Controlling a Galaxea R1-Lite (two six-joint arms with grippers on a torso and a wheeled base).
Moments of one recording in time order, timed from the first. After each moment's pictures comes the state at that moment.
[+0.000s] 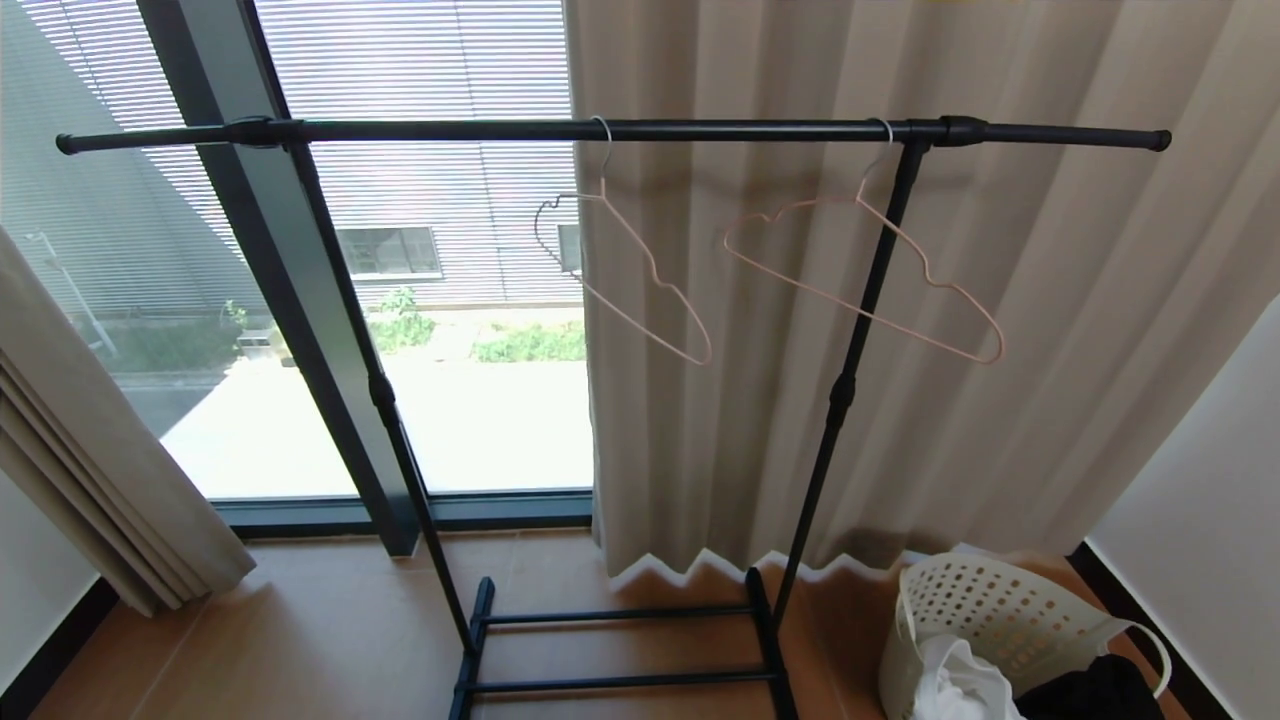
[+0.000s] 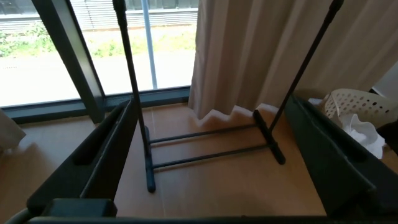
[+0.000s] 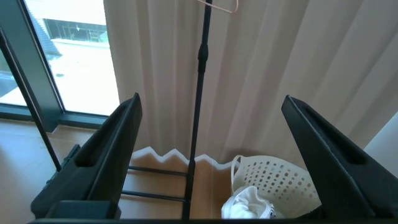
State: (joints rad) left arm -0.11 0.09 -0.01 0.02 -0.08 -0.02; right arm 0.00 0.01 0.00 -0.07 0.10 -0.03
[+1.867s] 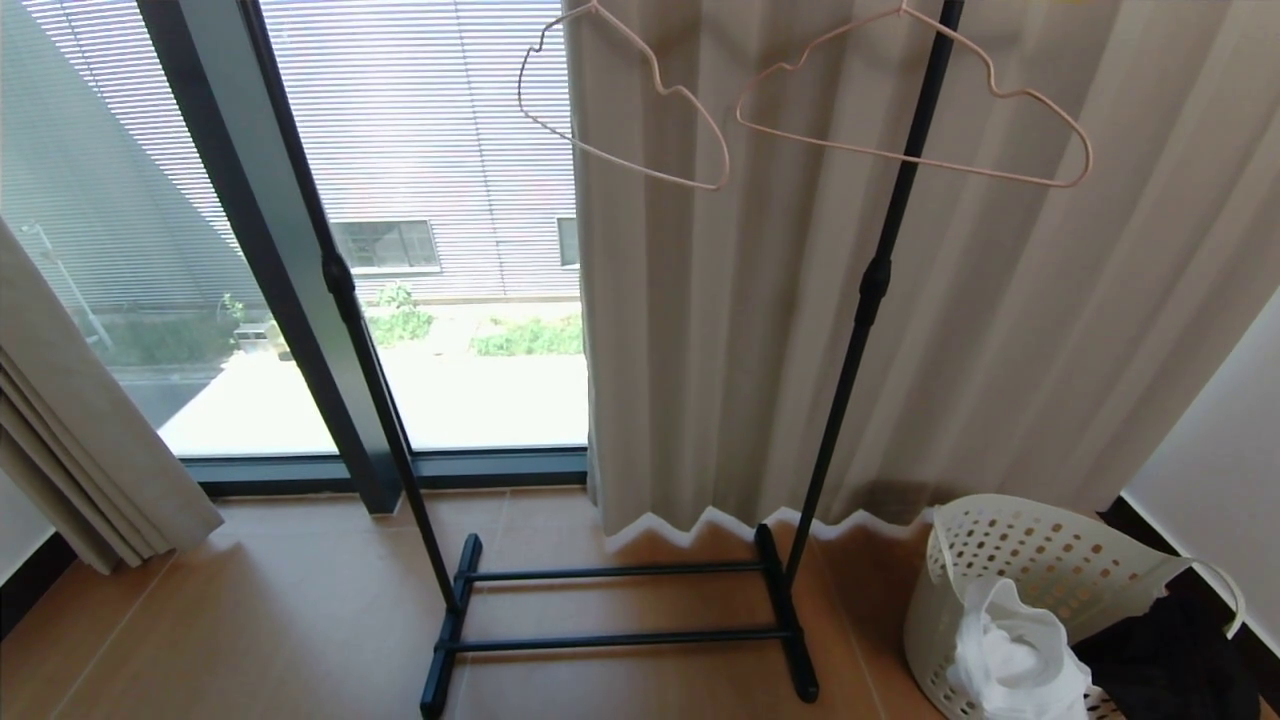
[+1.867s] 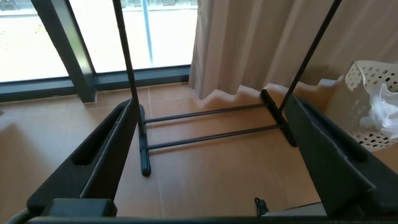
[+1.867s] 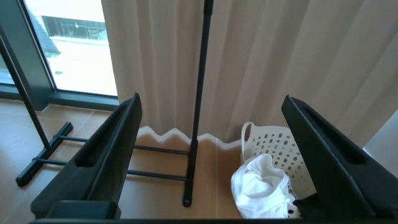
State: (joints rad) left arm -0.11 0.09 -0.01 0.02 -0.08 -0.02; right arm 0.00 0.01 0.00 -0.07 0.10 -0.03
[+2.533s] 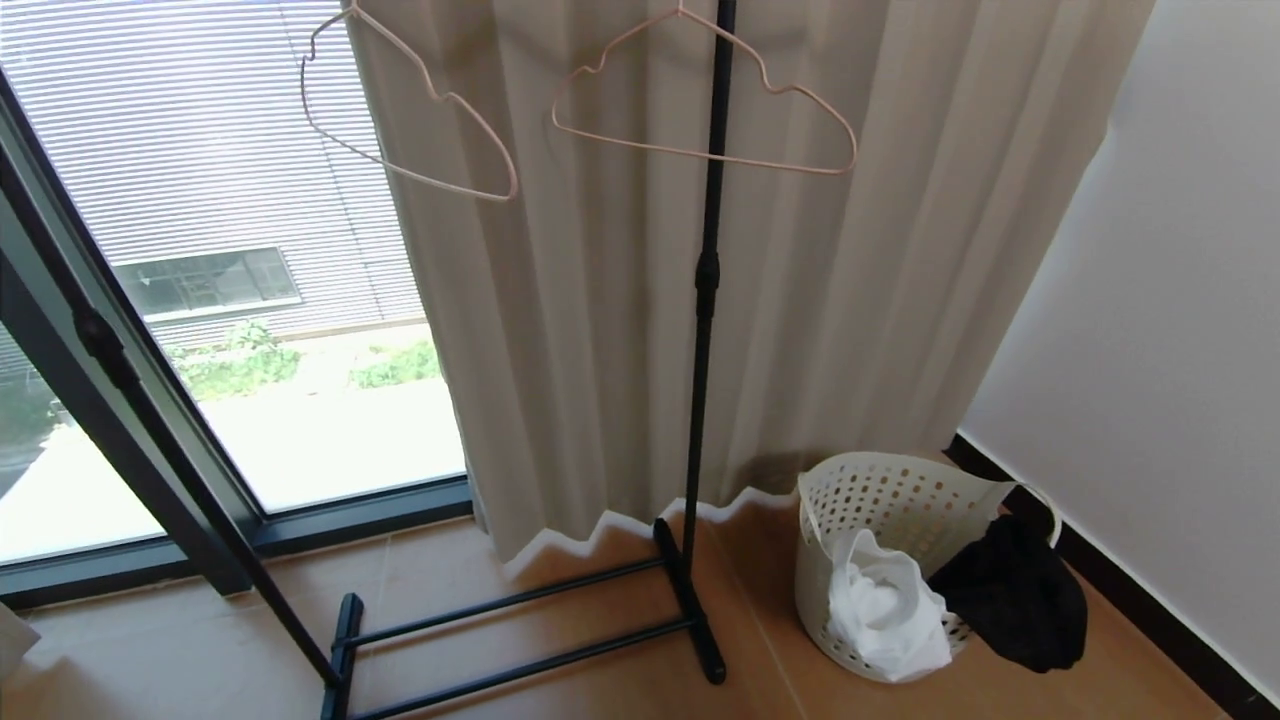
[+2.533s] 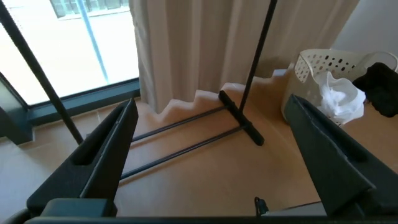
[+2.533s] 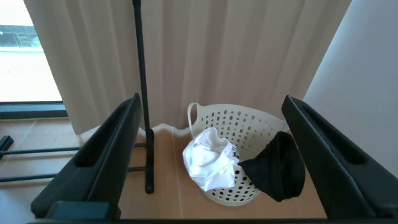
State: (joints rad) left arm -0.11 0.09 -0.01 0.02 -0.08 -0.02; right arm 0.00 0.01 0.00 -0.07 0.10 -0.03
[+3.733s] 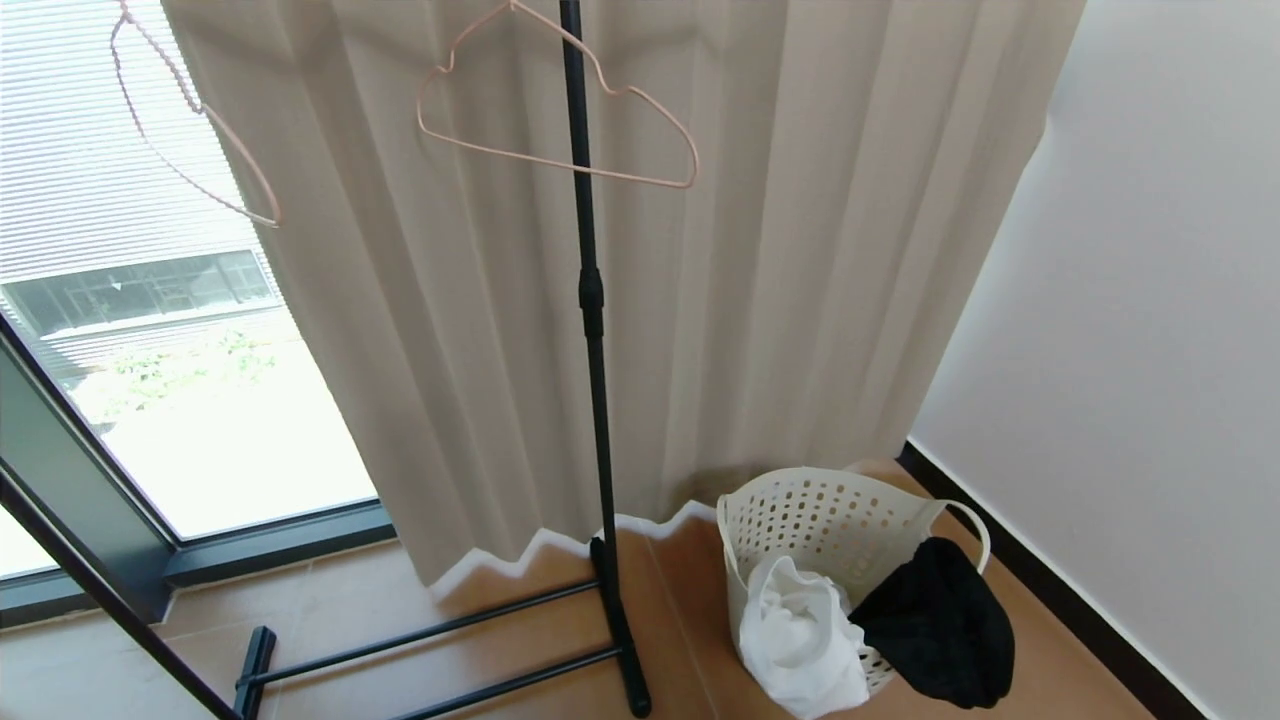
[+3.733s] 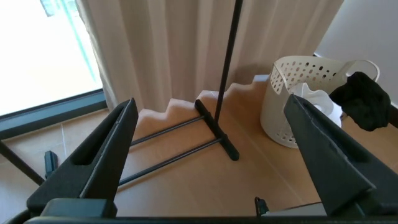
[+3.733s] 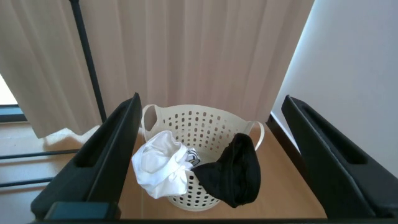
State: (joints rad) left arm -0.11 0.09 -0.01 0.02 -0.08 -0.02; right arm 0.00 0.01 0.00 -0.07 0.10 -0.03
